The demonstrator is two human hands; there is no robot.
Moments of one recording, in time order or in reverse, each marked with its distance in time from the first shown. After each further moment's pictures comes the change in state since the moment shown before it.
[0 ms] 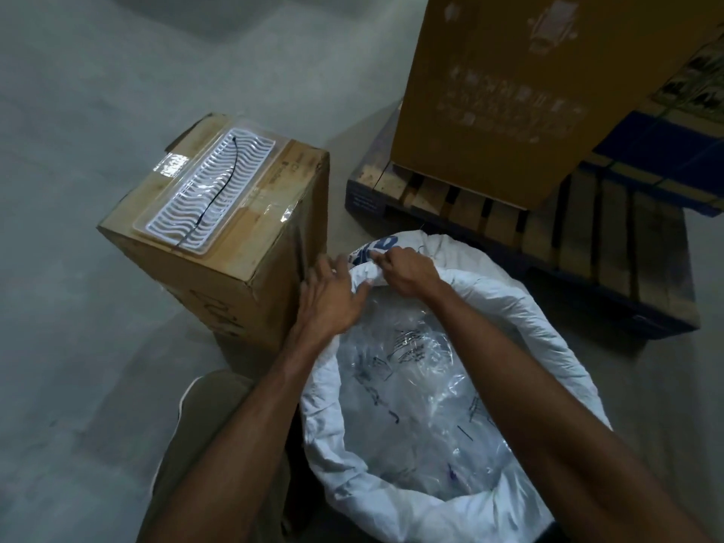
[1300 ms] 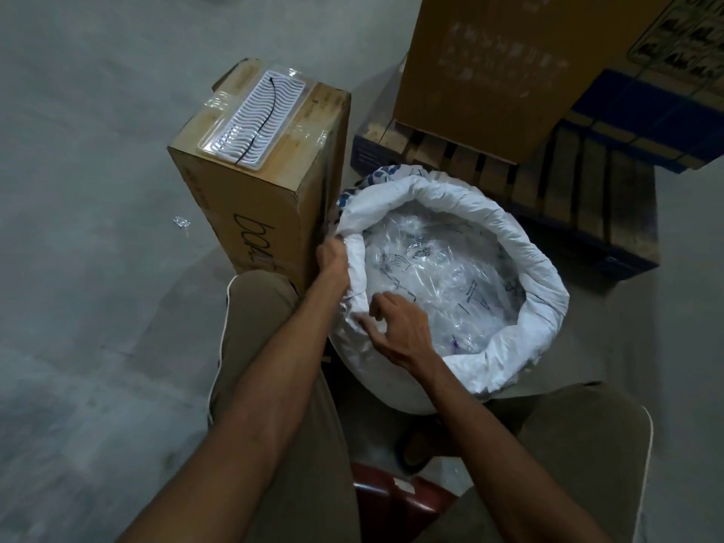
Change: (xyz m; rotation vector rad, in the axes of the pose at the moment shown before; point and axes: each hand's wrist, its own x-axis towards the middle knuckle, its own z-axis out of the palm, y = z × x) left_hand -0.049 -0.058 0.050 -1.161 -0.078 -0.596; right_hand -0.239 -0.086 0.143 0.105 0.449 -0.114
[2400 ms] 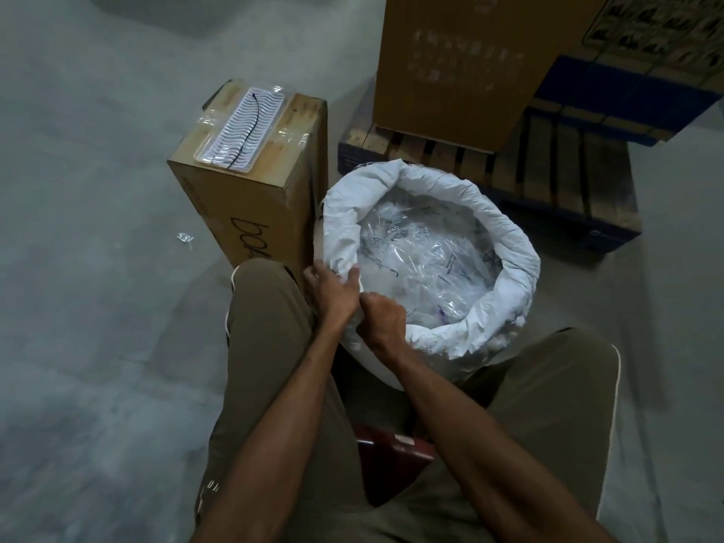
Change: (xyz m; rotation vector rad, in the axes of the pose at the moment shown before) left_hand -0.135 -0.068 -0.026 0.410 0.251 0.387; right_hand -0.033 -0.046 0.003 -0.108 -0.132 0.273
